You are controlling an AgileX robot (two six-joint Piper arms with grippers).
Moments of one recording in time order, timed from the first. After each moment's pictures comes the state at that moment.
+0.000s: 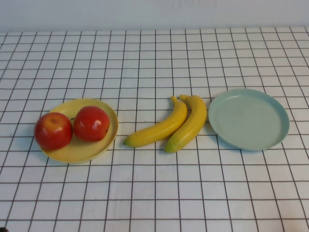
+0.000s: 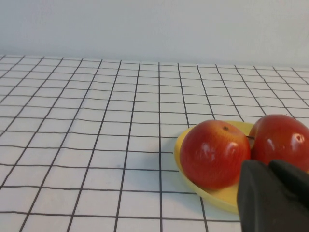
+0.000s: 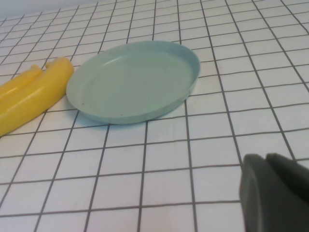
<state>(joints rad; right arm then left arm) 0.03 -0.01 0.03 0.25 0.35 -0.05 -0.07 0.20 -0.03 0.22 0.03 -0.26</state>
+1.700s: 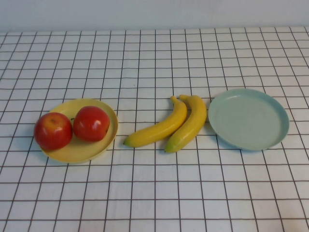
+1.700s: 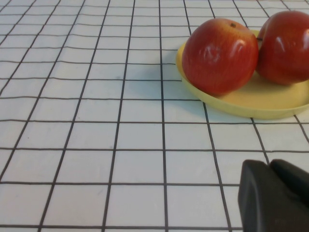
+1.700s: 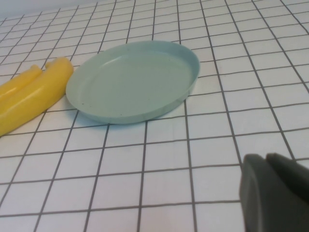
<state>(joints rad) 0.03 -0.01 0.03 0.25 0.35 -0.05 -0.07 -0.01 0.03 0.00 0.37 -0.01</state>
